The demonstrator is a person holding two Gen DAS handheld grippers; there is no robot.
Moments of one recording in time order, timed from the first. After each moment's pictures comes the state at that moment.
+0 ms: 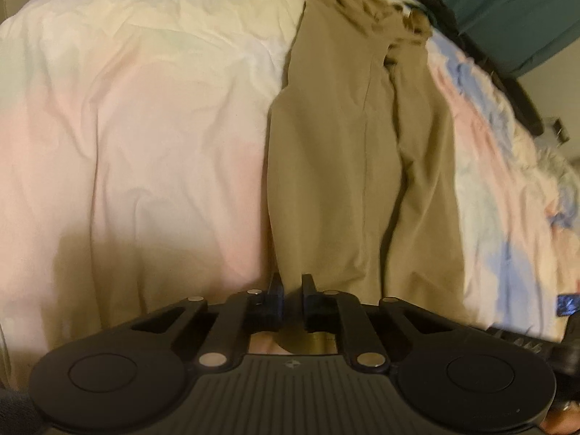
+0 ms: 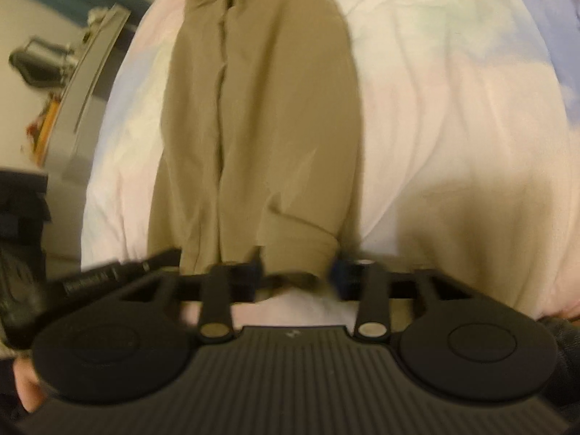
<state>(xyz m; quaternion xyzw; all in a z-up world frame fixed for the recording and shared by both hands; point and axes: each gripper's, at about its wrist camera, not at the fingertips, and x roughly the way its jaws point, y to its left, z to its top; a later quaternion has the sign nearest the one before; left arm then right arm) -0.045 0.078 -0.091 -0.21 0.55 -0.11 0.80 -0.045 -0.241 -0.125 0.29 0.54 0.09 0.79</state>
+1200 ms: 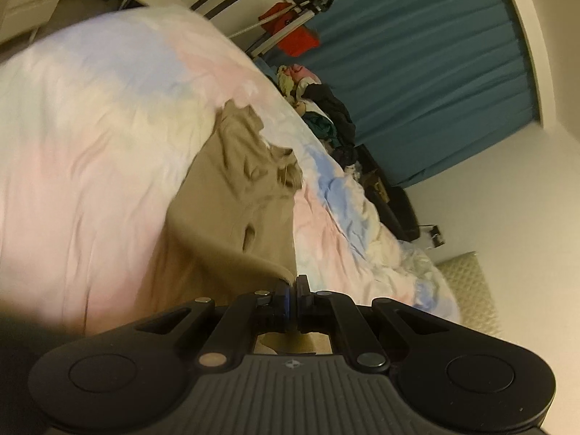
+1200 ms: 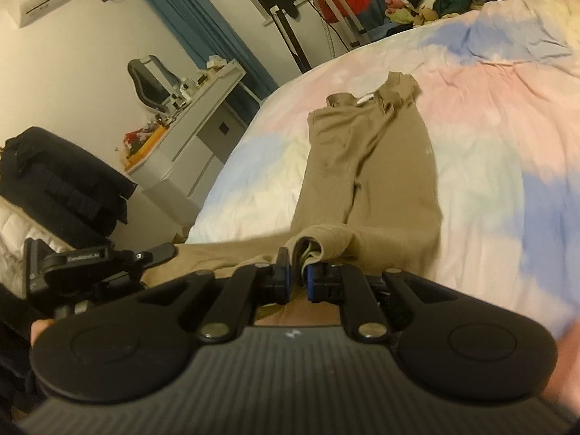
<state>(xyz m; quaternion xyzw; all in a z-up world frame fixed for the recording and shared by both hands) -0.089 0.130 0.054 -0.36 0.38 -0.19 0.83 -0.100 -0.282 0.035 0.24 0.37 0.20 0.88</state>
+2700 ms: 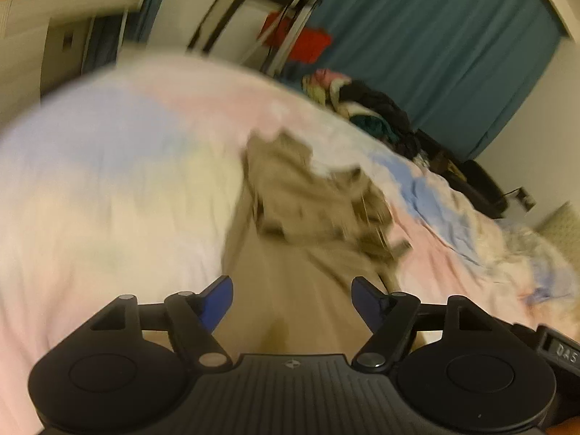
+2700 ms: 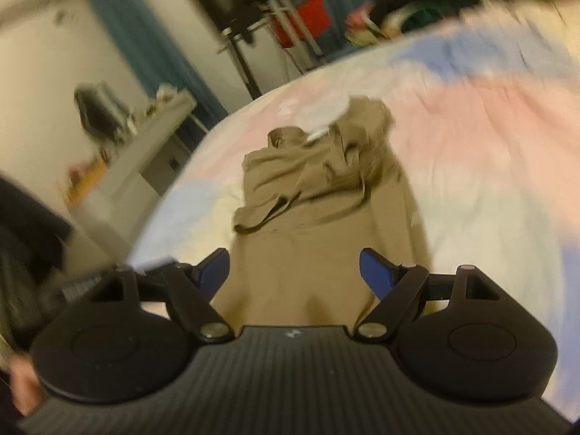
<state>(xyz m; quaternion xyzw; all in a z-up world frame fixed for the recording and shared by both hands) 0.037 0.075 -0.033 -0.24 0.39 -0.13 0.88 0.024 -0.273 -0.051 0.29 0.34 0.11 0.89</state>
